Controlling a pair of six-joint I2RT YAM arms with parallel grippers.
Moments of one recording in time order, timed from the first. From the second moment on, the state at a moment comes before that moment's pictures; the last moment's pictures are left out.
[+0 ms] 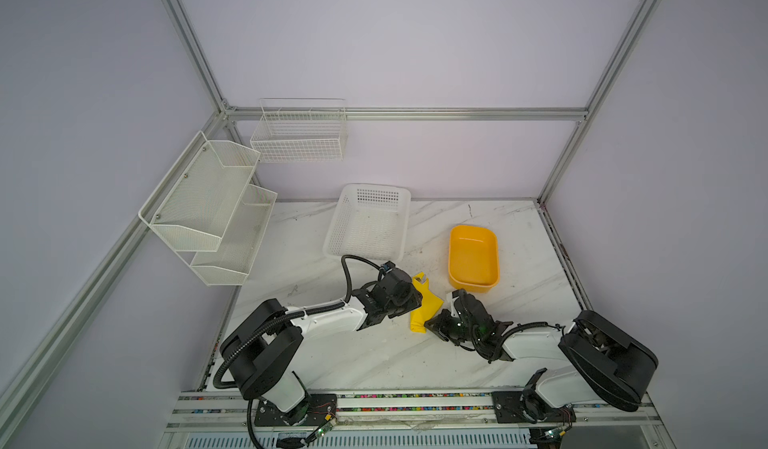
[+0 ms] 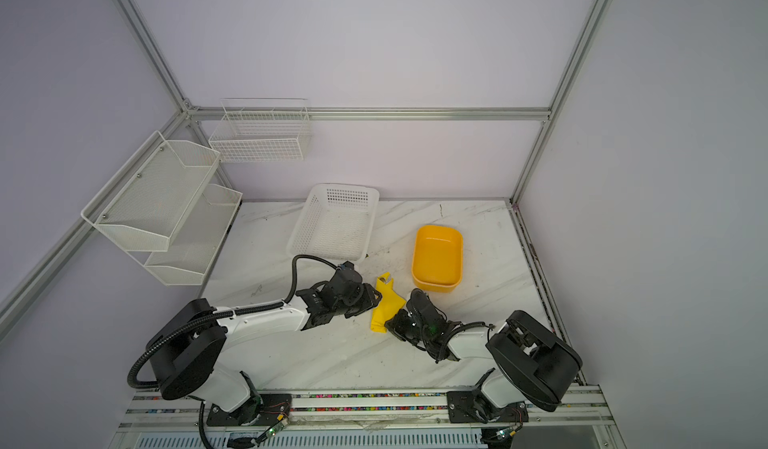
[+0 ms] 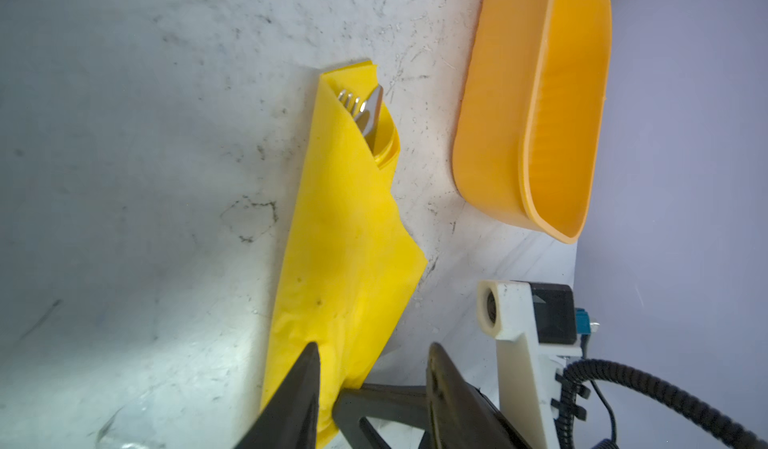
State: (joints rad) left arm -0.84 1.56 0.86 -0.09 -0.02 -1.12; right arm 0.77 1.43 0.33 0.41 -0.26 1.25
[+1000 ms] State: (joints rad) left arm -0.82 1.73 0.87 -0.04 0.14 -1.06; right arm 0.77 1.34 0.32 0.27 -0.25 1.22
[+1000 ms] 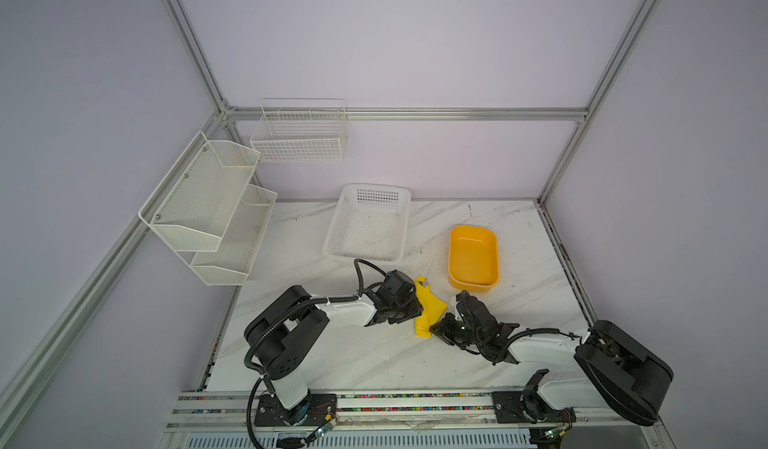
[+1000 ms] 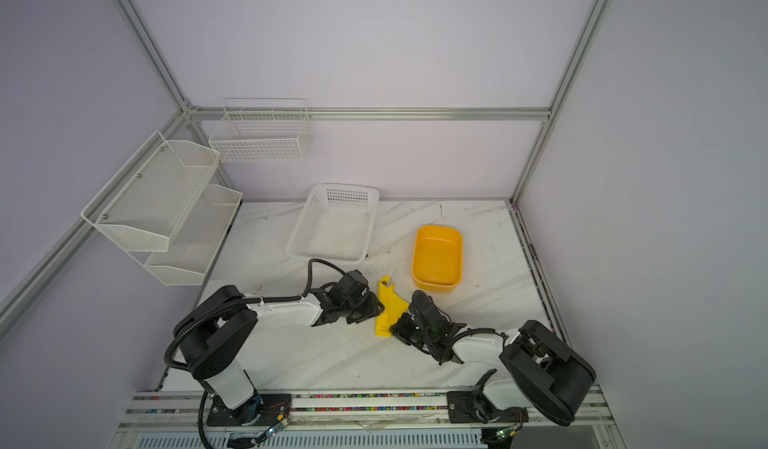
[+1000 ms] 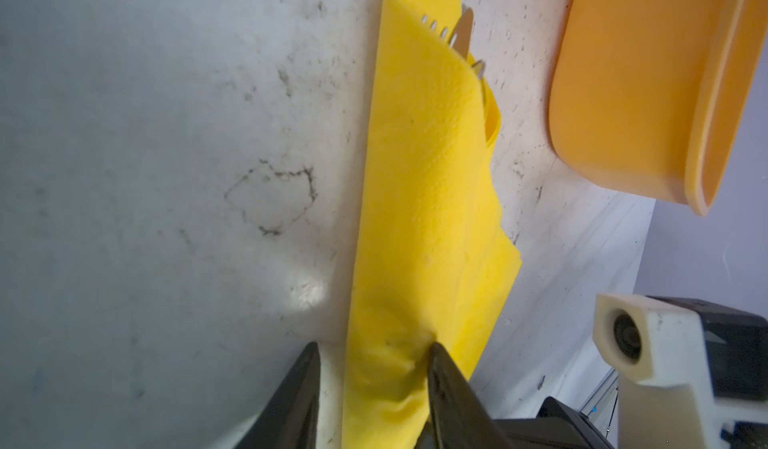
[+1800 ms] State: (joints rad) left arm -0.82 1.76 0.88 -0.02 0.18 -1.06; right arm 0.76 1.24 0.30 0.24 -0.24 1.29
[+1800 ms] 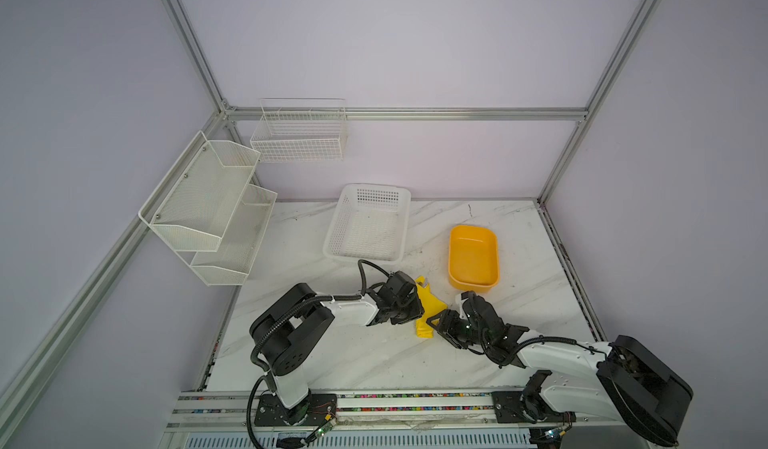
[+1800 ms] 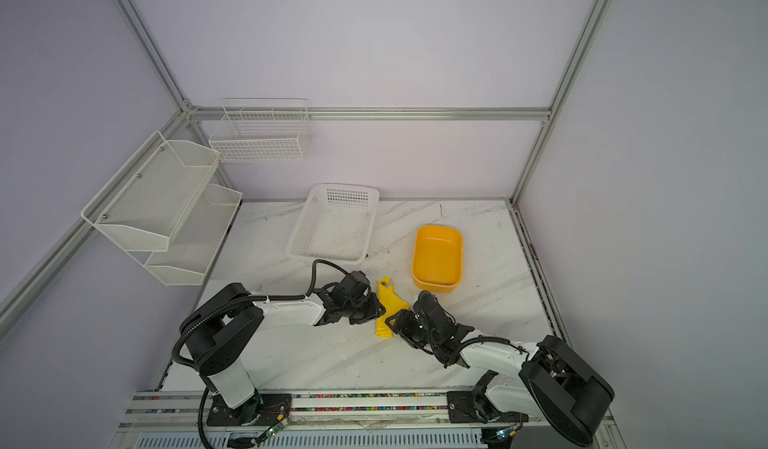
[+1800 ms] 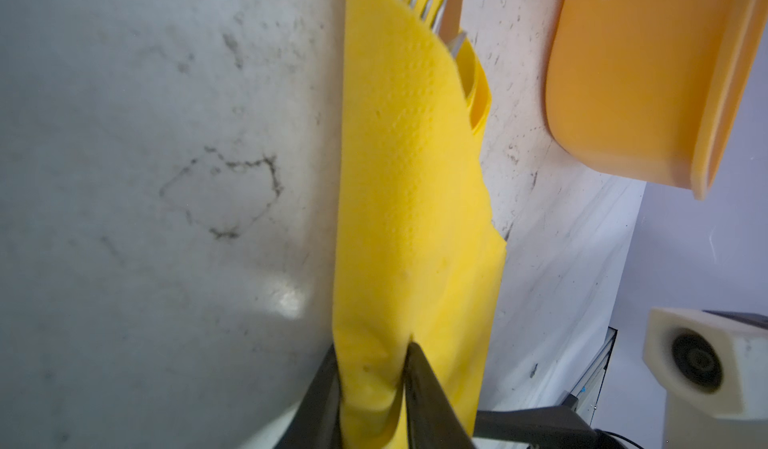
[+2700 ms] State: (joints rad) left arm -0.83 1.73 0.89 -0.04 0.15 -1.08; right arm 0.75 1.32 0.26 0.34 -0.24 1.28
